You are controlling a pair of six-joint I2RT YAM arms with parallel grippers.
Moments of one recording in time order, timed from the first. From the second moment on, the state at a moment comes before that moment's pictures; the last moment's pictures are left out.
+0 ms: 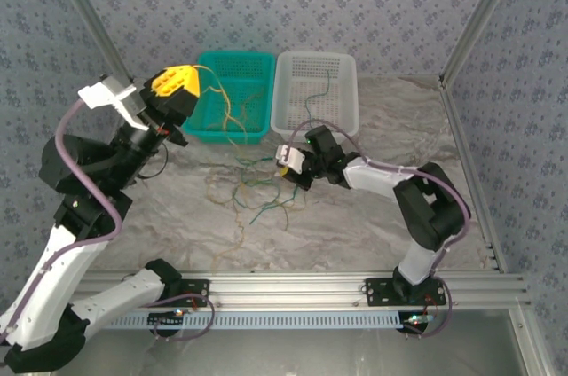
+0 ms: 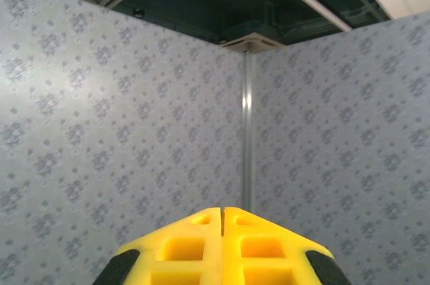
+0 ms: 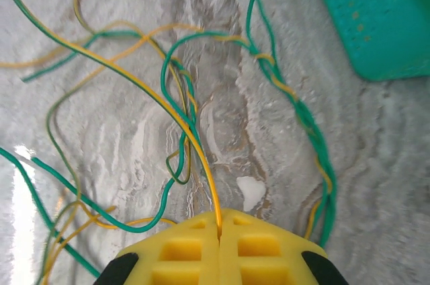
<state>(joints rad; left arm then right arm) -0.64 0.88 1.34 0.03 0.14 -0.11 0.61 1.69 0.98 -0.05 -0.44 -0.60</state>
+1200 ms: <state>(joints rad) -0.60 1.36 1.35 -0.38 0.71 0.24 0.53 1.21 1.04 -0.19 -0.58 -0.35</state>
